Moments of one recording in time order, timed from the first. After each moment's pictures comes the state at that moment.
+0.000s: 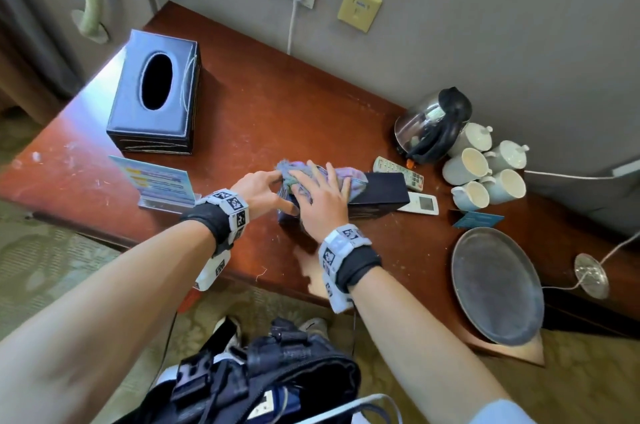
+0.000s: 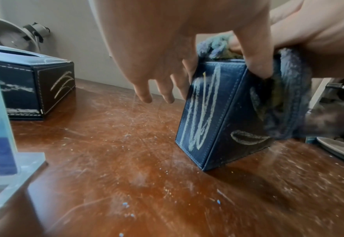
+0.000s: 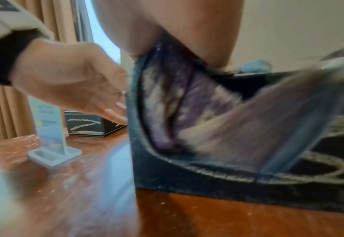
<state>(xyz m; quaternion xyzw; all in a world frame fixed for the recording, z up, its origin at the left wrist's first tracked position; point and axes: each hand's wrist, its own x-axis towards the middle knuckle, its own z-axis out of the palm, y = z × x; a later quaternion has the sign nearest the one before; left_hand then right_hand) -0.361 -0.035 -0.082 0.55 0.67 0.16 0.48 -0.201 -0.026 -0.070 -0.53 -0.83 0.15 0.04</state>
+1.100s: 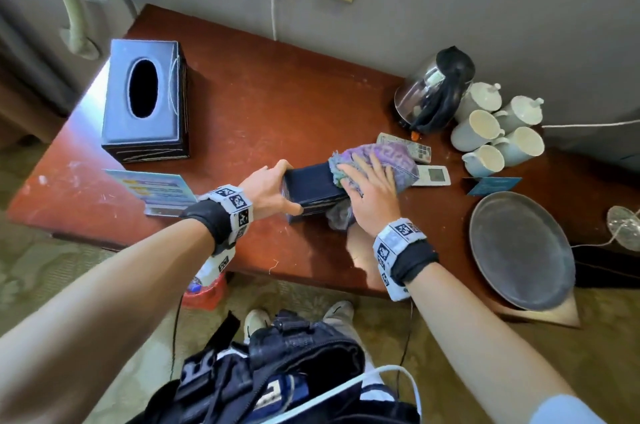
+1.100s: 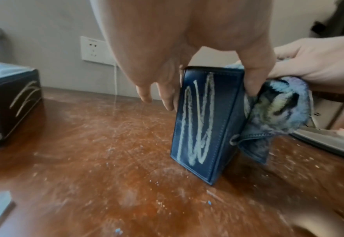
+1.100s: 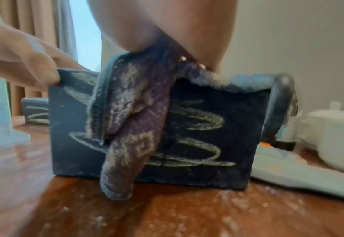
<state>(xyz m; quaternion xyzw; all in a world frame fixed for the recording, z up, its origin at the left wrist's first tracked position) -0.345 -0.038 -0.070 0.62 0.66 0.07 0.42 -0.114 -0.013 -0.092 -0.56 -0.81 0.13 0.14</state>
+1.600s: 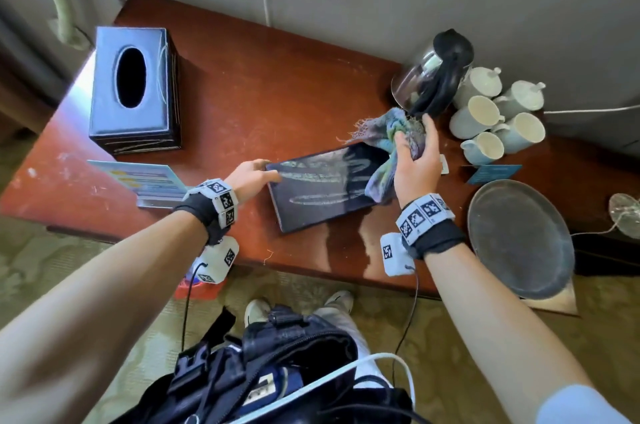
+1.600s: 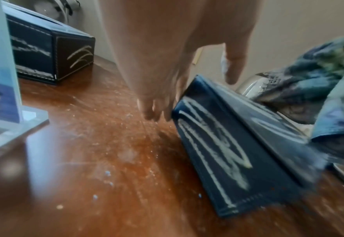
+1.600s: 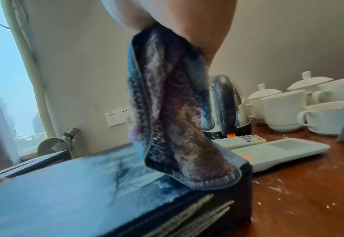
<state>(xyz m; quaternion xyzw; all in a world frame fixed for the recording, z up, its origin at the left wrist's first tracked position) -0.352 -0.033 -0.092 0.42 0.69 0.20 0.55 -0.080 0.005 -0.046 -0.66 -0.54 0.27 0.45</state>
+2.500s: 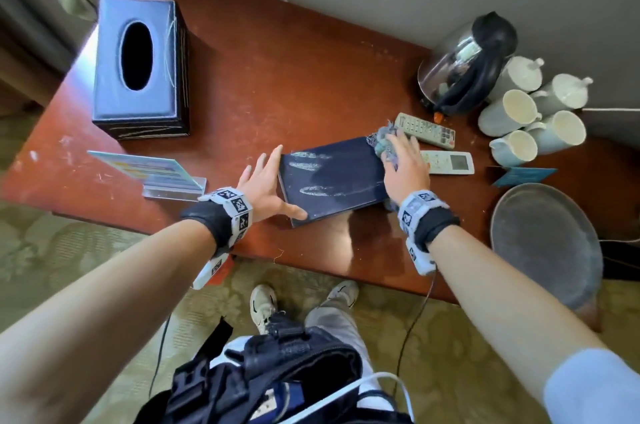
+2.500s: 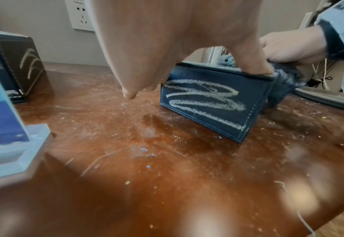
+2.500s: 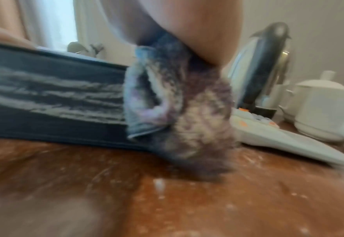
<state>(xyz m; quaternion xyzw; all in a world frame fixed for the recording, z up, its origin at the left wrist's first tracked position) -0.354 -0.048 -0.129 0.58 0.69 0.07 0.43 -0.081 0.042 -0.125 -0.67 -0.71 0.18 0.12</state>
